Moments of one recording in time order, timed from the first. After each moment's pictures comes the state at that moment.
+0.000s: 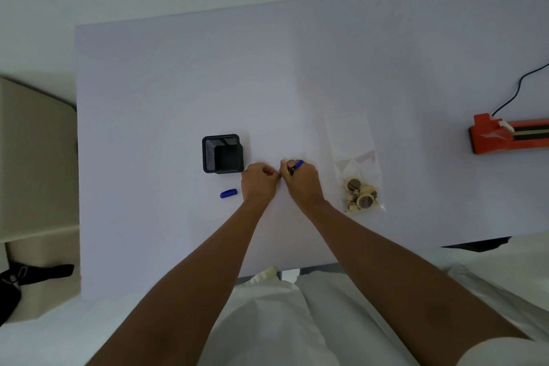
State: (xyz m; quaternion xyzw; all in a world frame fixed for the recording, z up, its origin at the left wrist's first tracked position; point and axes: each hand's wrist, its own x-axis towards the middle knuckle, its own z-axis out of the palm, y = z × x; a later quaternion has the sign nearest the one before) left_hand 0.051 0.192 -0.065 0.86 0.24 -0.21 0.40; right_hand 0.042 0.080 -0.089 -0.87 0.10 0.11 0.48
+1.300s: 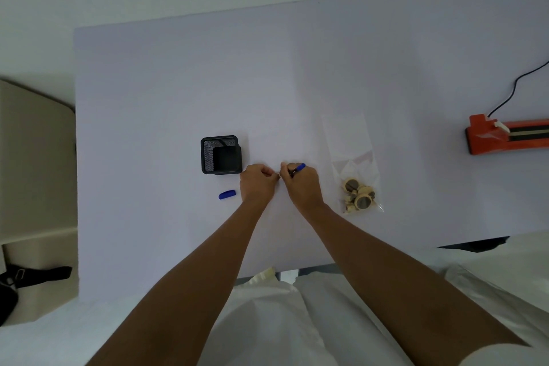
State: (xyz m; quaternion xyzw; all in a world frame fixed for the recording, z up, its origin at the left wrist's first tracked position) left_hand 0.051 0.192 -0.066 0.86 0.23 -0.21 0.40; right_hand 0.037 0.078 -0.084 -0.87 0.10 0.10 0.47
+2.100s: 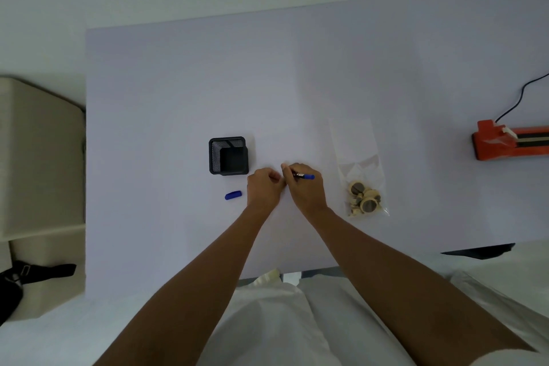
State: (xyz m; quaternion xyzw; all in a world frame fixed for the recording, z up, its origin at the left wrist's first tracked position) left_hand 0.043 0.198 -0.063 0.87 0.19 -0.21 0.41; right_hand 0.034 0.085 -0.087 -0.85 0.09 0.06 0.51
